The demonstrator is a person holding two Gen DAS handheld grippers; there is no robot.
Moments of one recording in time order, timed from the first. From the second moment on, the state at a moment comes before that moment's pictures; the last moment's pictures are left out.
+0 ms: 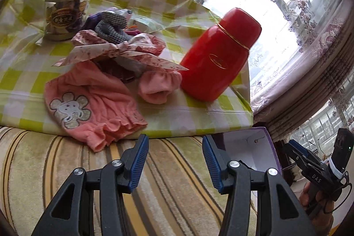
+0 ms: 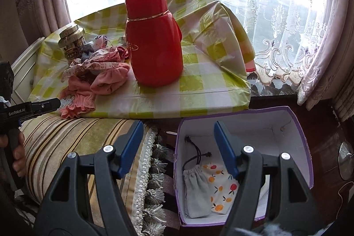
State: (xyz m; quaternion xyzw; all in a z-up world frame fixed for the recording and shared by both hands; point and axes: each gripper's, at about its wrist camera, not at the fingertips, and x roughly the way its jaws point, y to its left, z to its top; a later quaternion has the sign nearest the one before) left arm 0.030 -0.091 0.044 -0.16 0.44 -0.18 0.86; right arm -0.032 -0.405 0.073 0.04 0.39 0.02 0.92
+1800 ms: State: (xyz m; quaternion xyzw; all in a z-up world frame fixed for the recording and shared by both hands) left arm 0.168 -0.112 -0.034 -0.07 0.54 0.09 0.84; right arm 0.096 -0.259 0.041 -0.02 0.43 0.16 0.89
